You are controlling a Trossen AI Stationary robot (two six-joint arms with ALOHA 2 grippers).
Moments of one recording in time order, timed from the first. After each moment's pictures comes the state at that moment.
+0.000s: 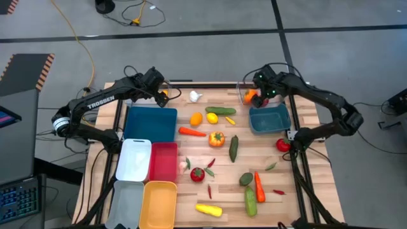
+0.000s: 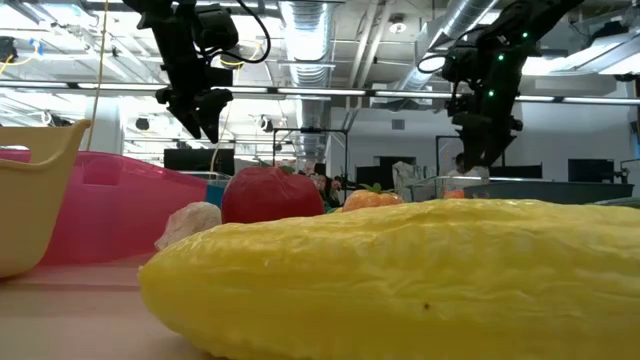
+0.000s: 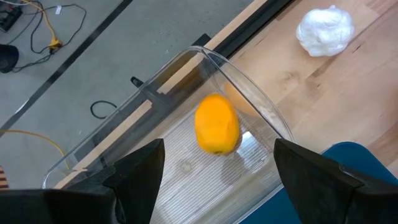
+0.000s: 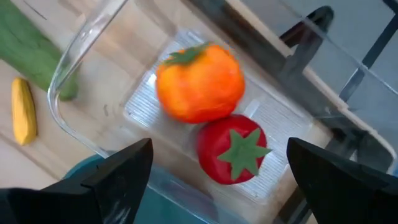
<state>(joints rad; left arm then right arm) 0.66 1.31 1.09 -0.80 -0.36 -0.07 -0.80 1.31 1.01 -0.82 0.18 -0.01</state>
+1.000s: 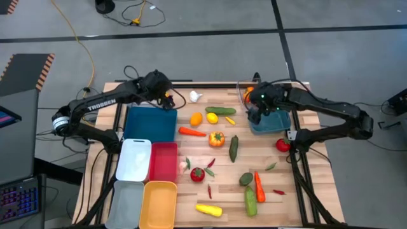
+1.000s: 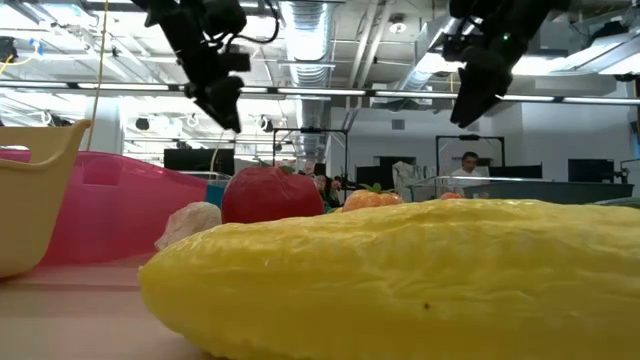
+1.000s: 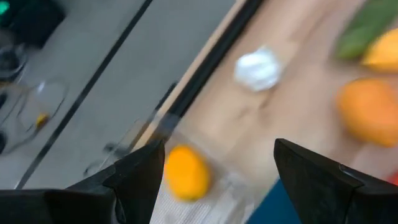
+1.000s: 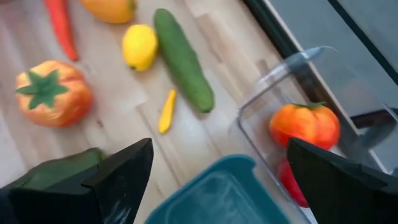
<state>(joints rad) 0.55 1.31 1.09 -0.63 -0.28 0.13 -0.39 1.12 1.01 -0.82 0.18 0.03</state>
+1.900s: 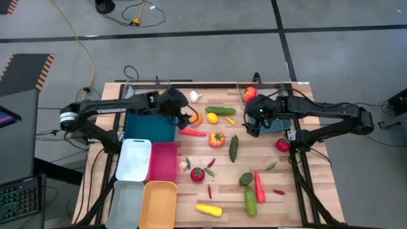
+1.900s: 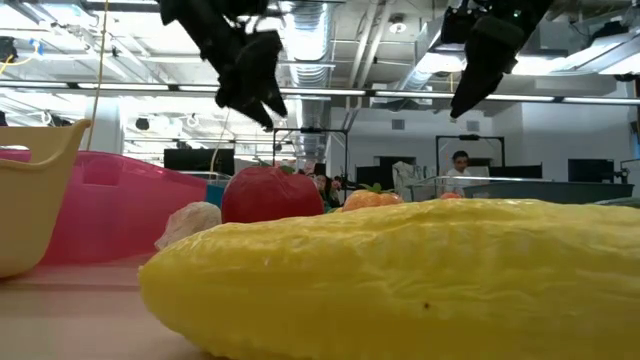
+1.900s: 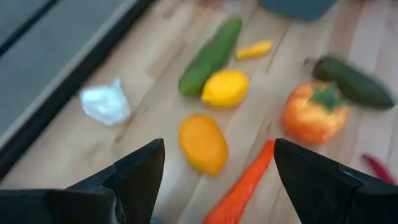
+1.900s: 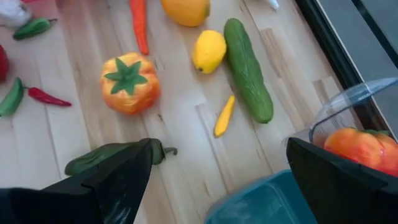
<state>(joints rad) 0.30 1.43 1.09 -0.49 -0.11 -0.17 -0.17 1.12 1.01 -0.81 0.18 0.08</state>
